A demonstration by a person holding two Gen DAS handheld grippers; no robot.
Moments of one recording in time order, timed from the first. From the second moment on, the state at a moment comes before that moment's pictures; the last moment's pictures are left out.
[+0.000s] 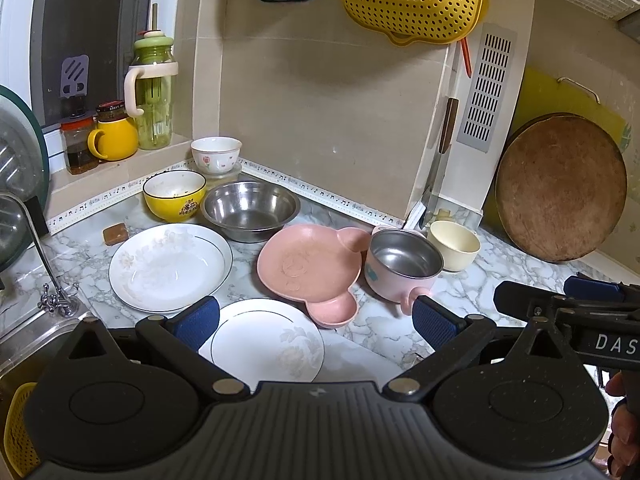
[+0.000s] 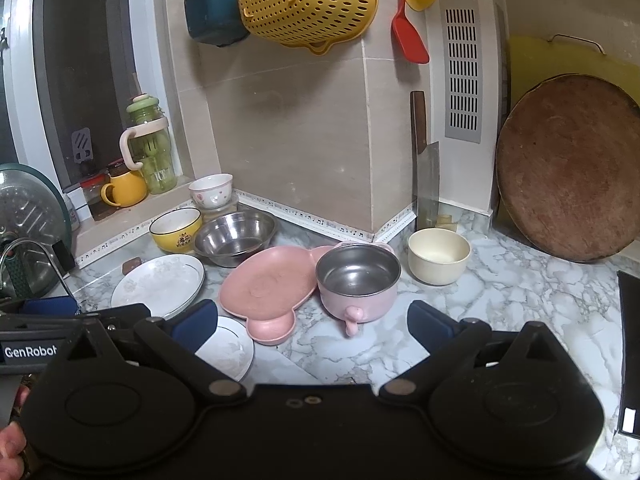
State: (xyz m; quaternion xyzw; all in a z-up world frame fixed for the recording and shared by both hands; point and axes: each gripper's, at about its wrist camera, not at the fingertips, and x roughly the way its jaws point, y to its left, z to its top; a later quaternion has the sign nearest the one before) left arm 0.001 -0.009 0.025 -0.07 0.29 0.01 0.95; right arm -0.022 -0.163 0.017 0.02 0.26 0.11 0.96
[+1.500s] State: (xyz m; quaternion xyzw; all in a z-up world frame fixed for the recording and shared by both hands) left arm 0.058 0.095 -0.018 -0.13 0.32 0.12 0.93; right arm 0.076 -0.101 -0.024 -0.03 0.31 0.21 0.93
